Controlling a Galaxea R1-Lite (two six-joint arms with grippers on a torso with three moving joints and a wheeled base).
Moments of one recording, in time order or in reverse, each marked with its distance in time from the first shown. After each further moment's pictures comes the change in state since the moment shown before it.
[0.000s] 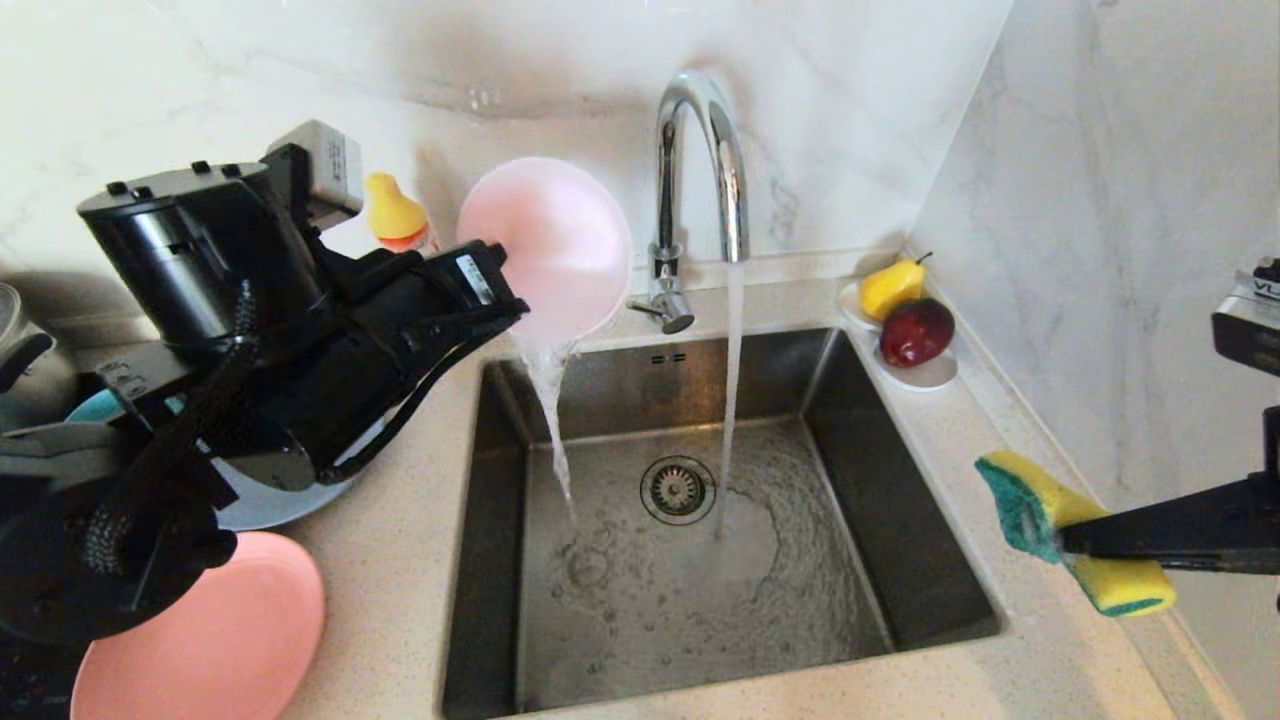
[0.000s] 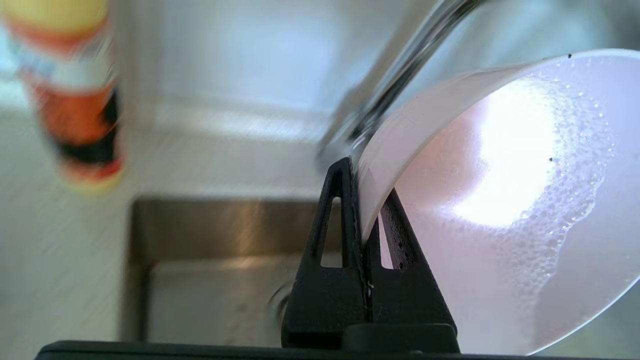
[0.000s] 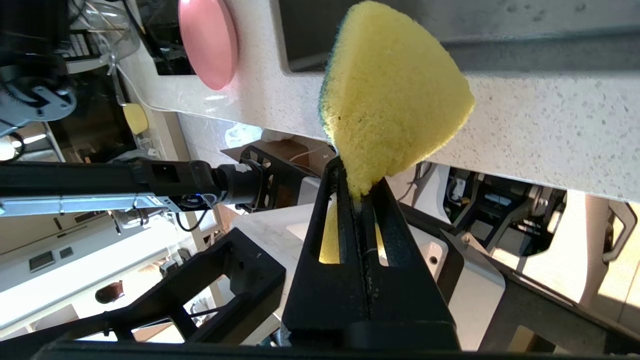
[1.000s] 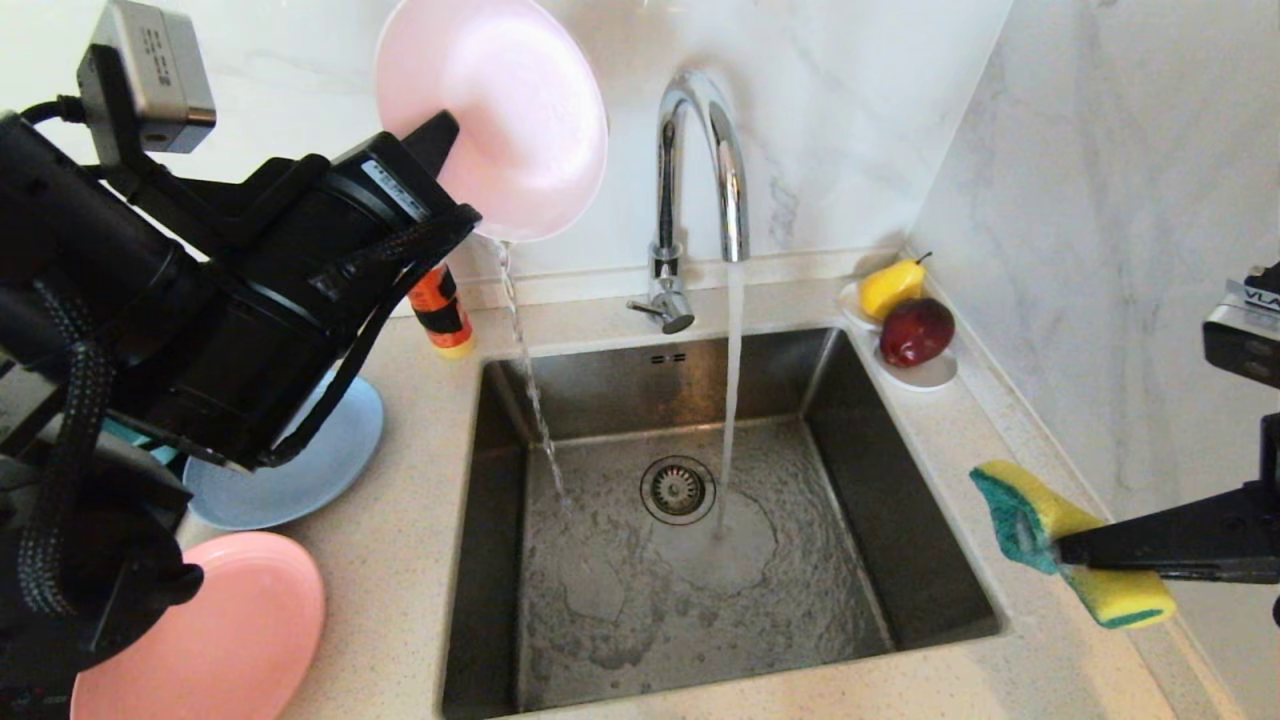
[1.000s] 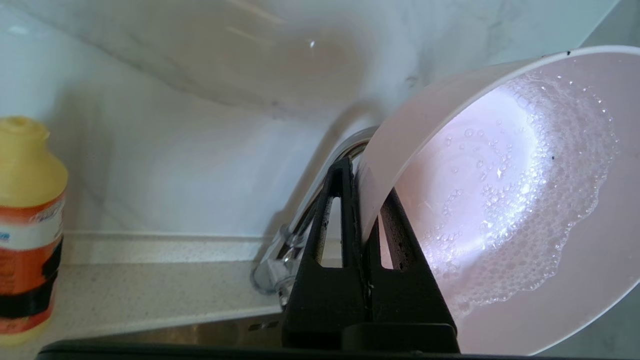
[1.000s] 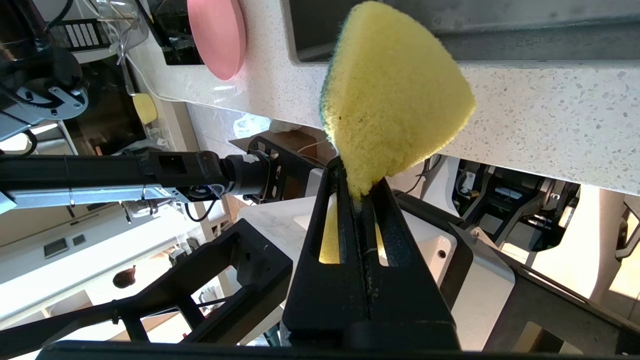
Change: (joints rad) left arm -0.001 -0.039 0.068 -0.399 -0.108 0.068; right arm -0.002 0.003 0.005 0.001 0.037 0.001
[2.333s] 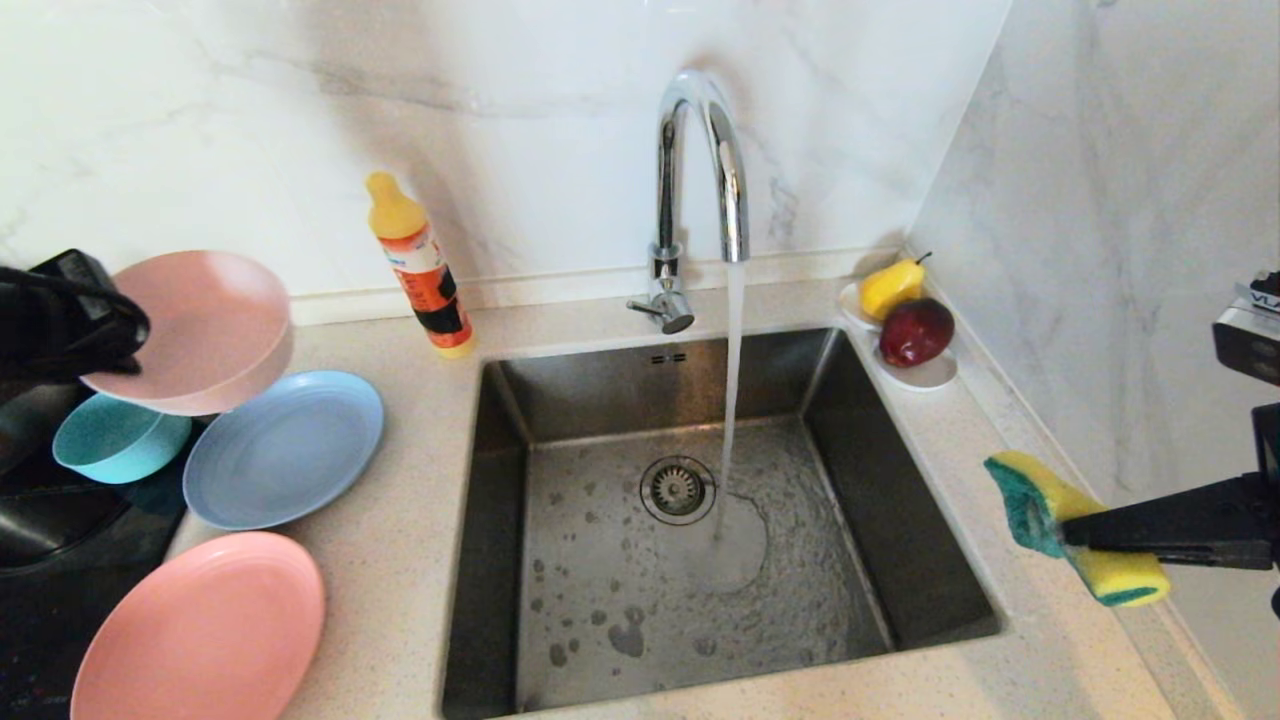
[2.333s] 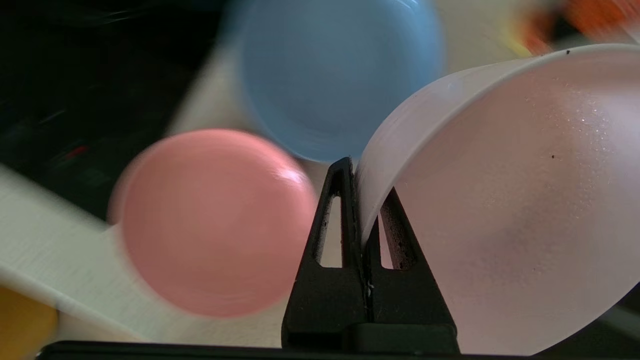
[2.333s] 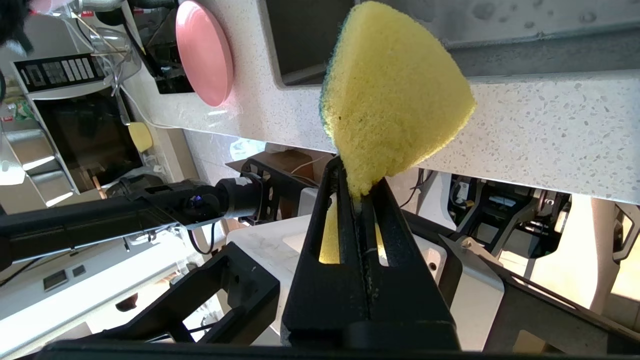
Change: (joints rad) left arm 0.635 -0.120 -0.691 2.022 -0.011 -0.383; right arm -0.074 0.001 0.028 -0.027 -0.003 -0.002
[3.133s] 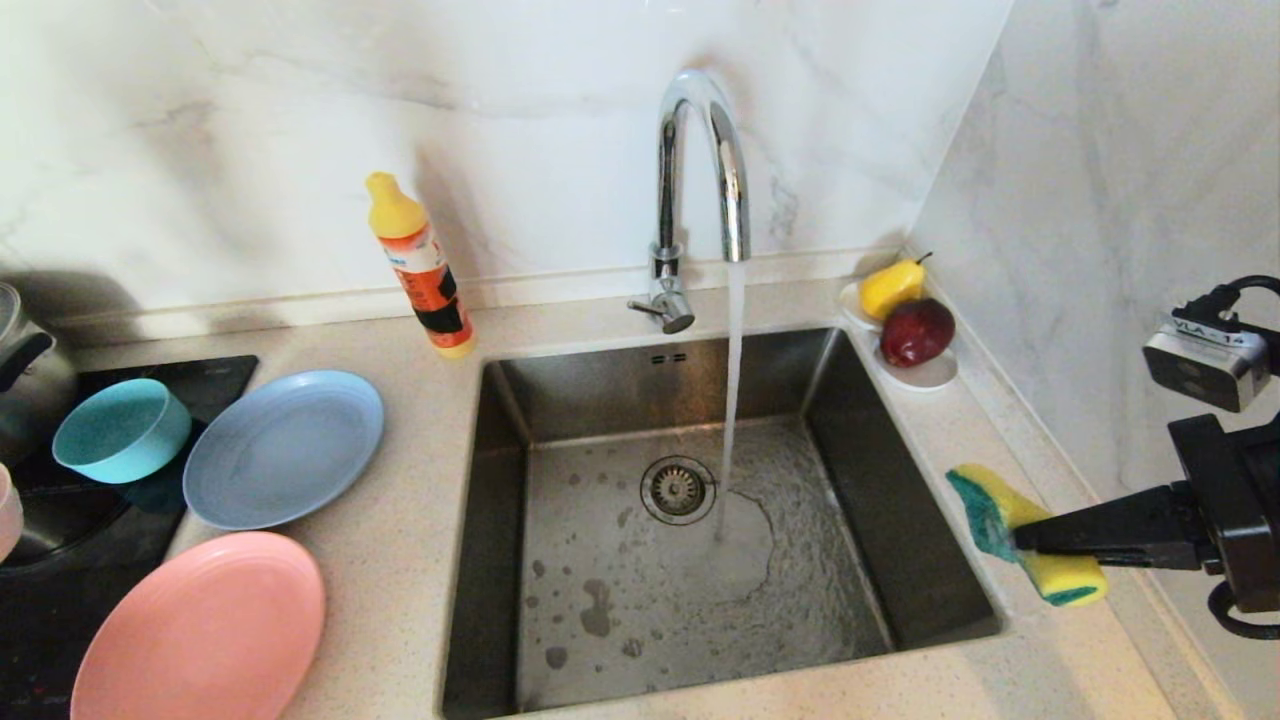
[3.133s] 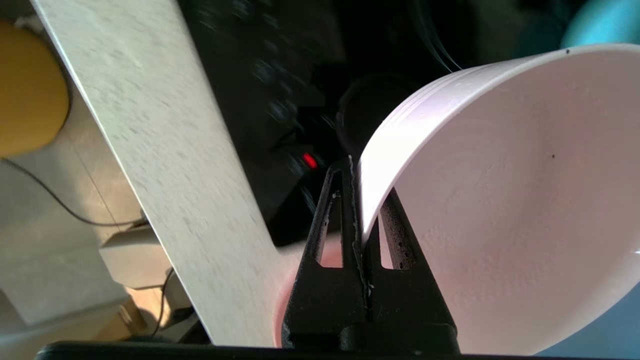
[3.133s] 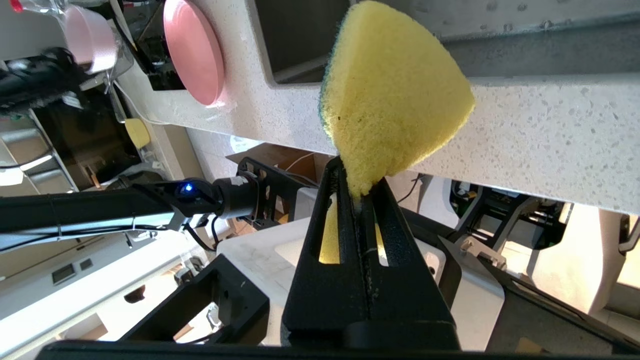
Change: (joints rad) left arm 0.809 0.151 0.286 -0.170 -0.247 0.043; right arm 0.000 0.065 0.046 -0.068 0.016 -0.001
